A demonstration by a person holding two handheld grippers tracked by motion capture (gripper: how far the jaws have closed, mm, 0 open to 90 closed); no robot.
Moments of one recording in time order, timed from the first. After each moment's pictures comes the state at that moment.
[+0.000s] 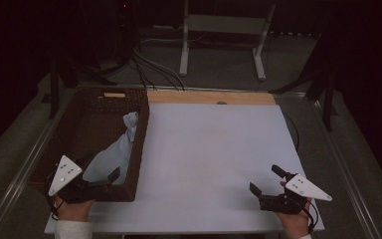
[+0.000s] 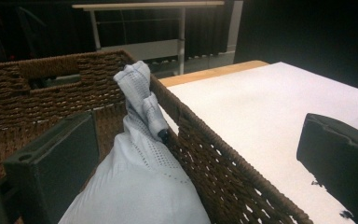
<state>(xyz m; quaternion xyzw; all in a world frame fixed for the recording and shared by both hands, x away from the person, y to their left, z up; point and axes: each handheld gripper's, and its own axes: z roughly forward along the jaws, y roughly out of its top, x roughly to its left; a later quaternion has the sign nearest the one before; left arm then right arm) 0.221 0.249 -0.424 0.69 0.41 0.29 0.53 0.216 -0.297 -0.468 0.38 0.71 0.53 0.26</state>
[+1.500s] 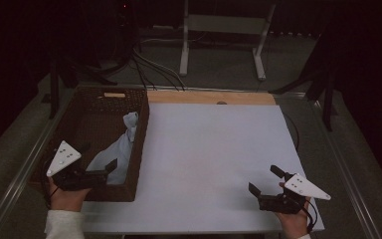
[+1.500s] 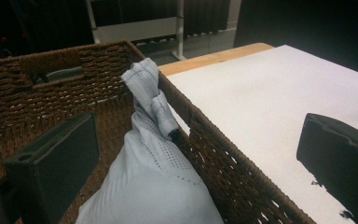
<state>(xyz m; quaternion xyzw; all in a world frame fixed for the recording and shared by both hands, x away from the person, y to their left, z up) 0.243 0.256 -0.401 0.72 0.41 0.27 0.49 0.217 -0.295 -0.469 0.39 0.71 0.53 0.25</state>
